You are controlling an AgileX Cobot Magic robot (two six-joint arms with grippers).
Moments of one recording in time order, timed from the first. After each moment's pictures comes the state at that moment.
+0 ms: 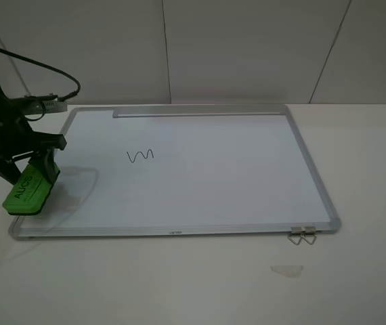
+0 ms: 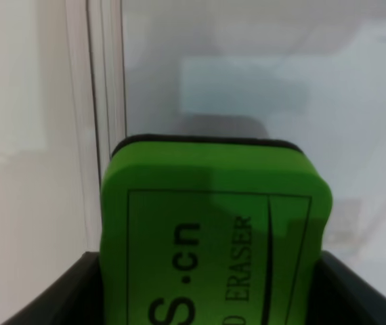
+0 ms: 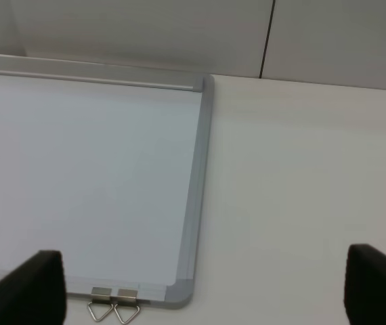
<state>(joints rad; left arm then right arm) -0.05 1.86 -1.11 -0.06 0.89 -0.09 0.01 0.00 -0.53 0.00 1.05 -0.05</state>
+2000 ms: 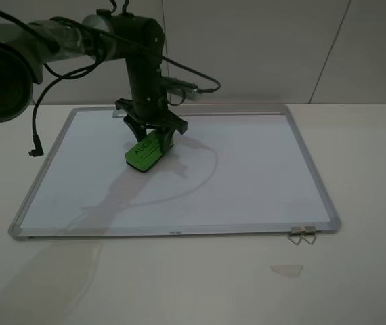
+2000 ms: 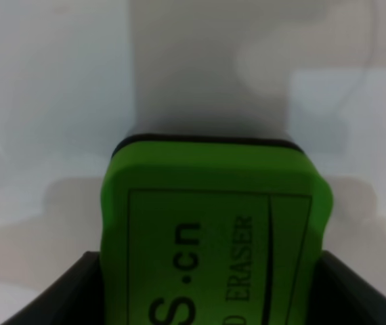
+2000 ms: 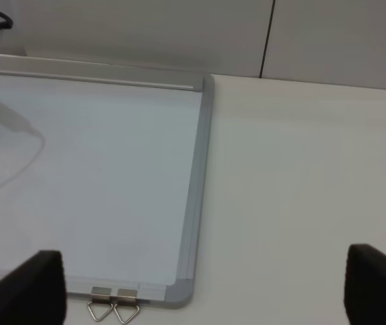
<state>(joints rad) -0.49 2.50 -2.11 0.02 1.20 0.01 0.01 0.00 -0.53 0.00 1.05 -0.05</state>
